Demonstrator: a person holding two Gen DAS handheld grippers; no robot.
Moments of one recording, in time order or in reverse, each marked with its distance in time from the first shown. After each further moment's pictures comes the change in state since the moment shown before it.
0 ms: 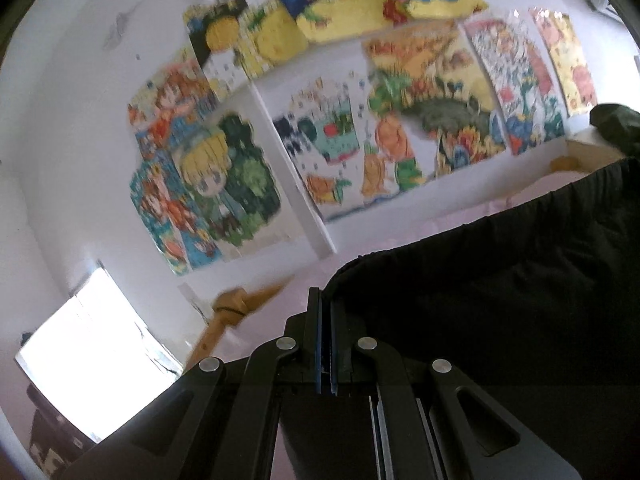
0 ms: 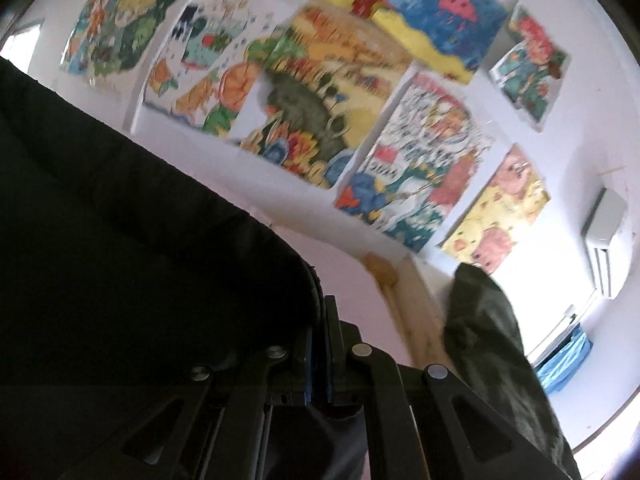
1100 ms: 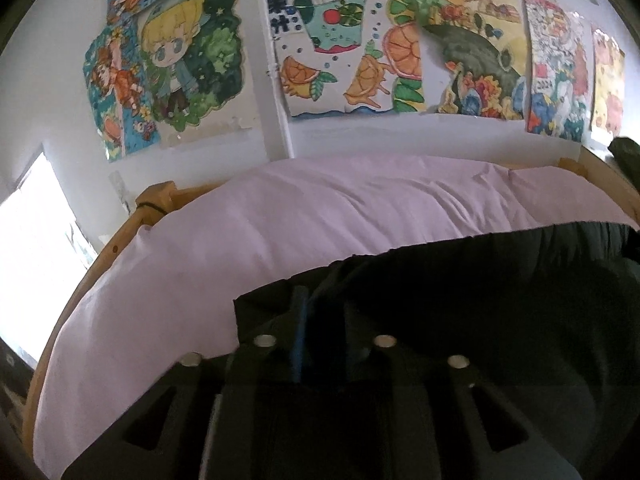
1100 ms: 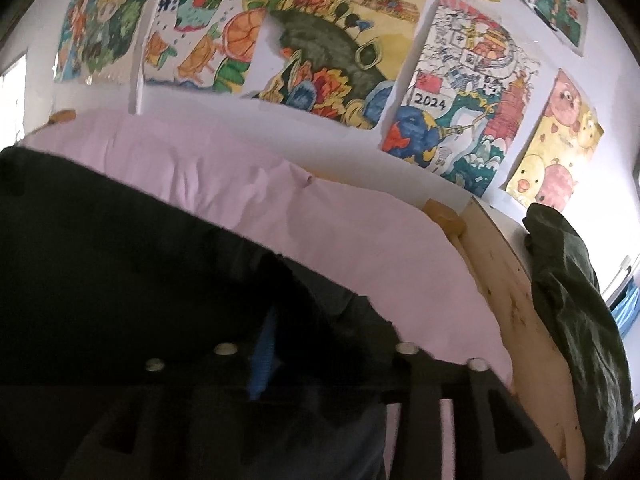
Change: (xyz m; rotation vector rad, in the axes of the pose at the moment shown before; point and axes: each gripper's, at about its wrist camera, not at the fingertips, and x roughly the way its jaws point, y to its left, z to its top) left arm 0.105 0.007 -0.034 -0.268 0.208 -0.173; right arm 0.072 0.003 -0.026 0.133 0.095 0.188
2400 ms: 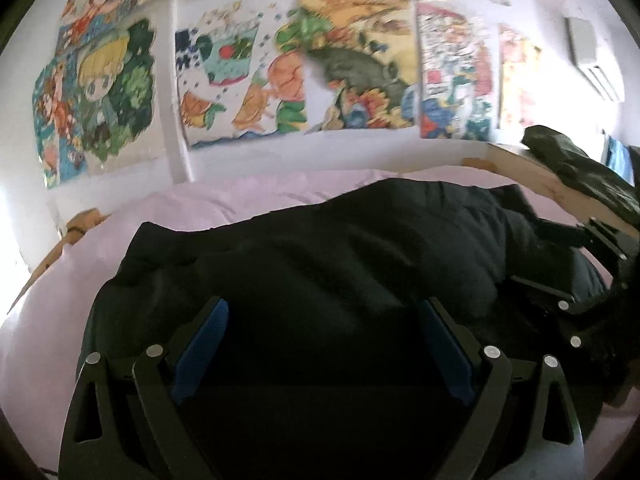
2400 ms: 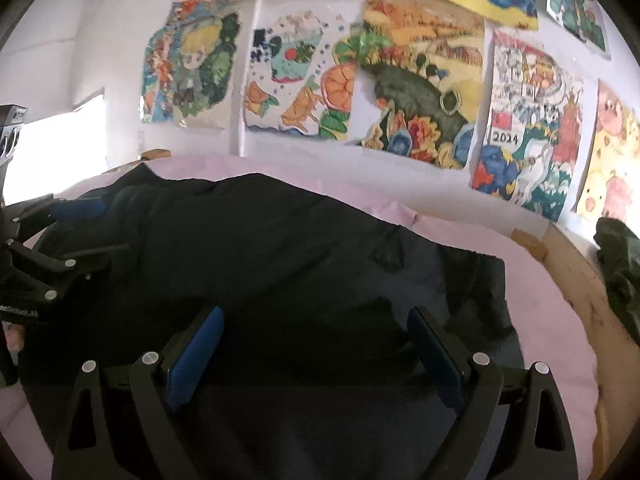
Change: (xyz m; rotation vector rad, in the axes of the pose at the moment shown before) left arm -0.046 -0.091 -0.042 0.083 -0.121 -0.272; right arm -0.040 0.057 -0.021 0.017 -0.168 0.308
